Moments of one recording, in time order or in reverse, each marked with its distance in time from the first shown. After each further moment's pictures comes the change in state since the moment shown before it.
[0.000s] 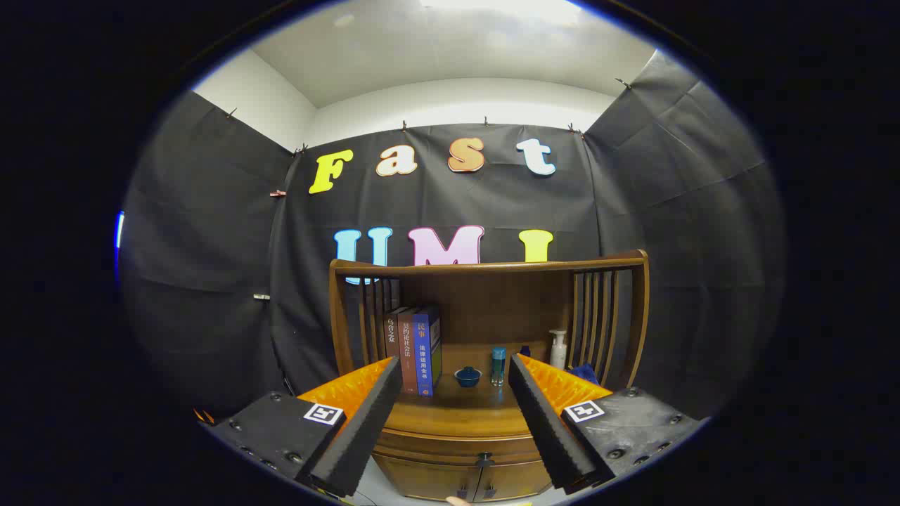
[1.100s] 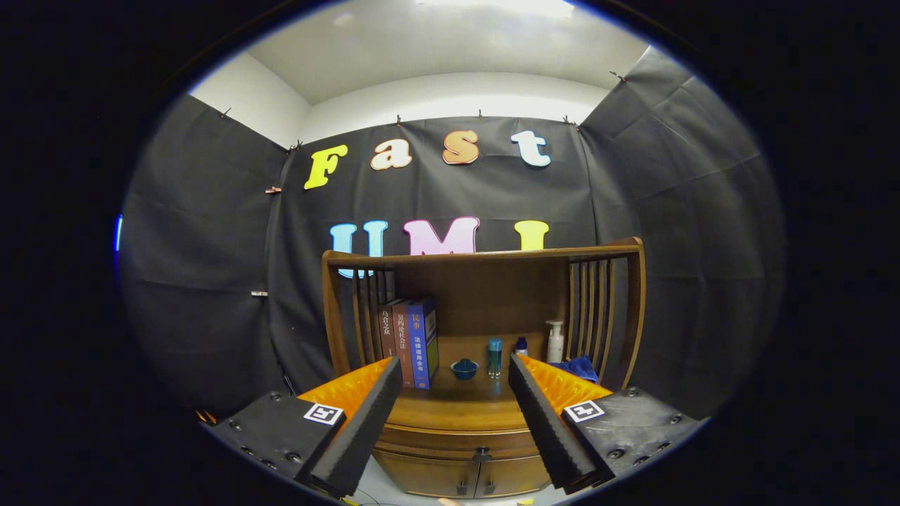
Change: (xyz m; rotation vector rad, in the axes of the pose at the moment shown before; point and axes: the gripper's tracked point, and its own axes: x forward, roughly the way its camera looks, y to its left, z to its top) arm 0.003 -0.013 -0.022 0.020 0.038 -0.009
